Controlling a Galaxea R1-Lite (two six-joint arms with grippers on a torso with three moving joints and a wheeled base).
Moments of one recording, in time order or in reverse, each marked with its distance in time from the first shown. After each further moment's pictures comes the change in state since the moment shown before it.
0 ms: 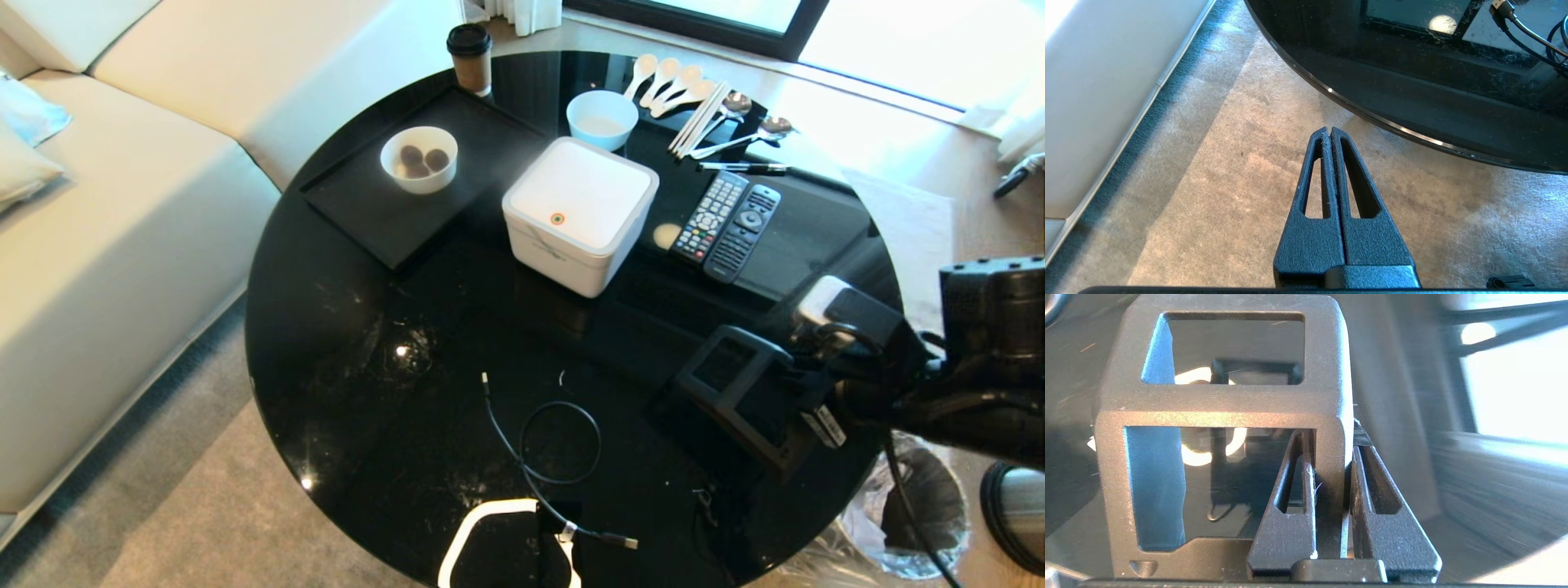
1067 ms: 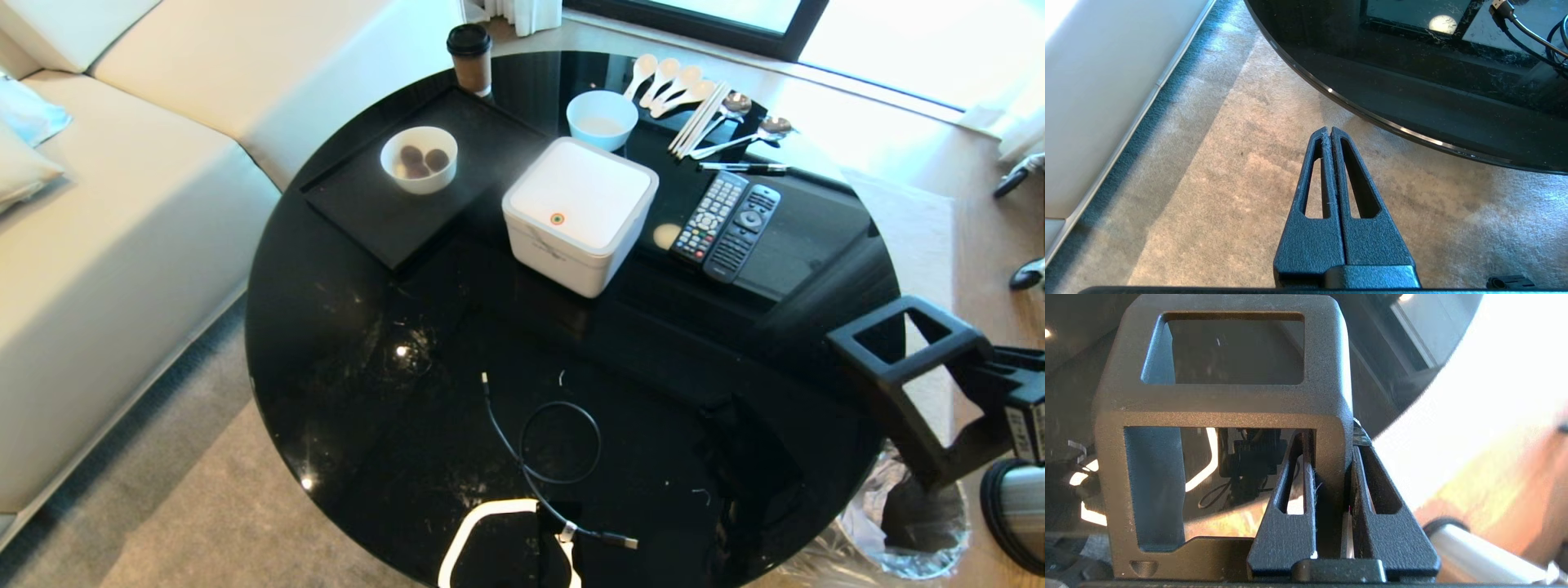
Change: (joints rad) left arm 0.000 0.000 0.000 0.000 0.000 0.000; right arm -0.279 -0.410 0.045 0.259 -0.001 0.136
